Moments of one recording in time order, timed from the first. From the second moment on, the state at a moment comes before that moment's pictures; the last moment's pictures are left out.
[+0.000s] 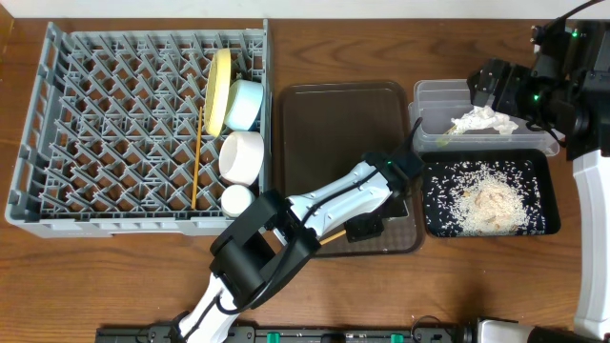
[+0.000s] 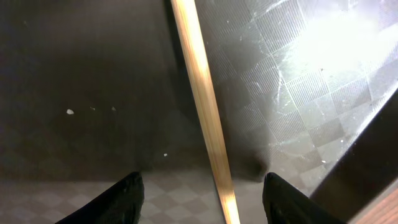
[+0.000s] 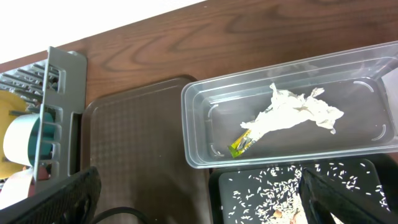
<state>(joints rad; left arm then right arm) -0.92 2.16 1.58 -1.09 -0.04 0.41 -0.09 1.48 1.63 -1.01 -0.23 0.23</state>
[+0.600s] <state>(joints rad) -0.95 2.17 1.58 -1.08 -0.08 0.40 -0.09 1.48 1.63 -1.01 -0.23 0.23</state>
